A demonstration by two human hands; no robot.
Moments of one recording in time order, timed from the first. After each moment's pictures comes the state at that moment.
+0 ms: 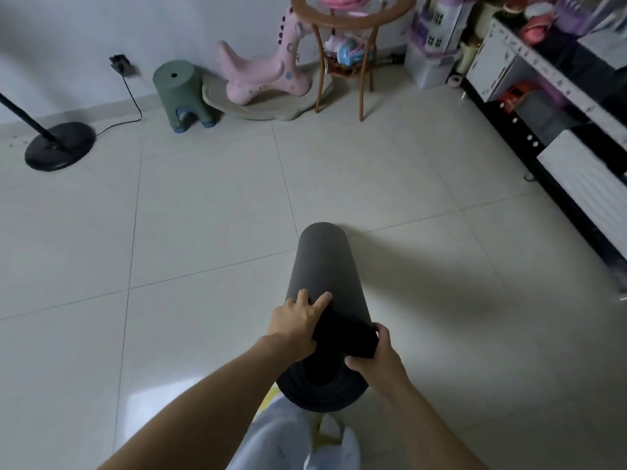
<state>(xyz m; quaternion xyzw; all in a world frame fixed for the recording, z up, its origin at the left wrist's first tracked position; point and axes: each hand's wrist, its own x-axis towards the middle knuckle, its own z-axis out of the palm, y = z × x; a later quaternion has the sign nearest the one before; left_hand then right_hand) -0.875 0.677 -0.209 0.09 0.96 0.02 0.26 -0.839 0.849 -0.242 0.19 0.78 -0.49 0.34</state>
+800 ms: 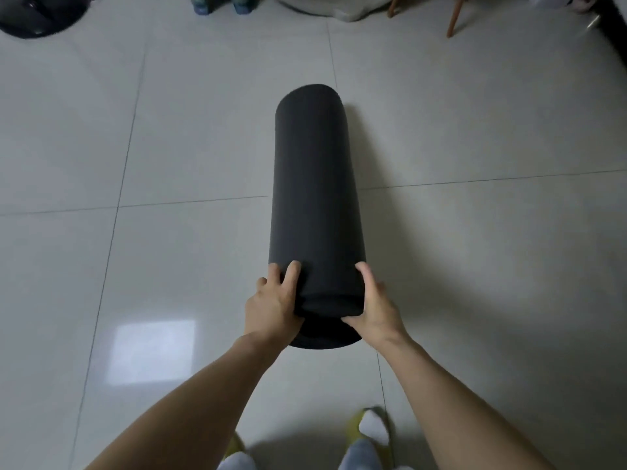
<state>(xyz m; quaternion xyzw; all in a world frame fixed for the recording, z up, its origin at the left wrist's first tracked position) -0.829 0.498 -0.483 -0.15 0.96 0.14 0.16 -0.873 0.665 -0.506 -0.02 0.90 -0.33 0.28</state>
